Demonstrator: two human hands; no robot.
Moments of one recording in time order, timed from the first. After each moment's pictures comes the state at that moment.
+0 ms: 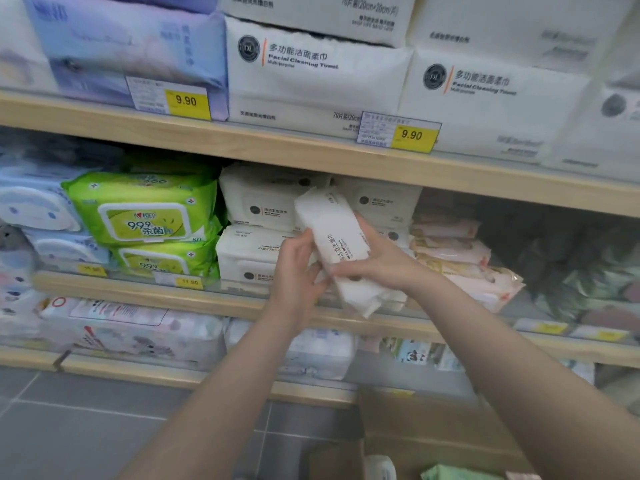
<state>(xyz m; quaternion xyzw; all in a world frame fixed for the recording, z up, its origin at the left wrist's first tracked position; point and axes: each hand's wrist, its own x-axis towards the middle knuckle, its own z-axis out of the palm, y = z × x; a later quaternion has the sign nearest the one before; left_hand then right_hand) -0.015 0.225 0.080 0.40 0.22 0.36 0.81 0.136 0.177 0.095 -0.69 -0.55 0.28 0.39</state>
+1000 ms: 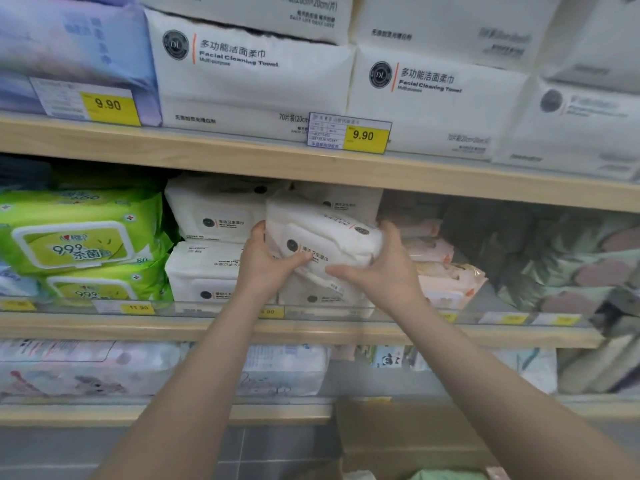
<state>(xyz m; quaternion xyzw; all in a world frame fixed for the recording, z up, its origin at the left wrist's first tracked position) 0.037 0.289 0.050 0.71 0.34 0.39 0.49 0.148 0.141 0.085 -0.83 -0.34 0.05 0.43</state>
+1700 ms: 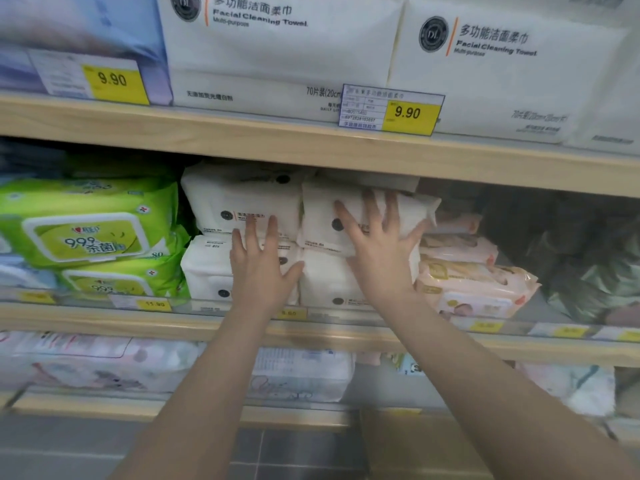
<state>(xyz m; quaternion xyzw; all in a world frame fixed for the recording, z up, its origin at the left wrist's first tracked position) 0.026 0.325 0.005 0.86 0.41 0.29 0.12 0.171 0.222 0.037 -0.81 -0.47 -0.33 0.10</state>
